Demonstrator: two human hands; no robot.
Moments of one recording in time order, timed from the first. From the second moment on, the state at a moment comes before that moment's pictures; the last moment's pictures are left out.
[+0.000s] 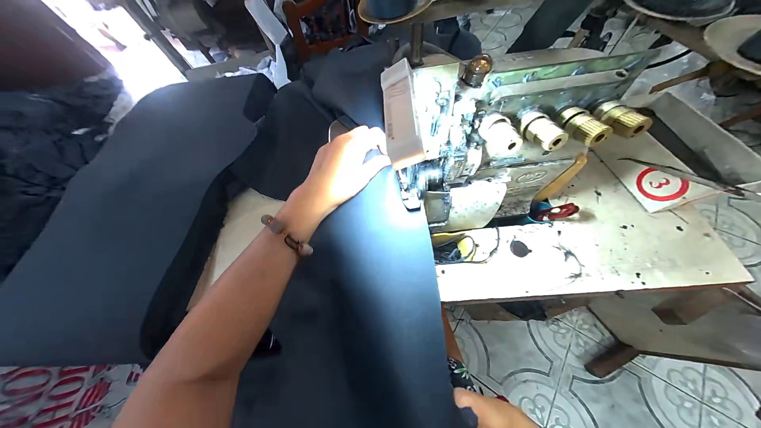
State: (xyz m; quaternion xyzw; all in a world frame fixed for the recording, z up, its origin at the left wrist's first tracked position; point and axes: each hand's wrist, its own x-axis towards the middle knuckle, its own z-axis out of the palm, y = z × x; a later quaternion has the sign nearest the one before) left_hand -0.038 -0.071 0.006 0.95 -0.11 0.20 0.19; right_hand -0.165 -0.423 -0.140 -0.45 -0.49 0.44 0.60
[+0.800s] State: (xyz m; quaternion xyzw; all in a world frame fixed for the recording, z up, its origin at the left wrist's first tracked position) left_hand -0.262 -0.068 -0.042 0.97 0.13 0.17 0.08; right_hand -0.097 -0.369 -0.088 -0.55 -0.26 0.41 0.68
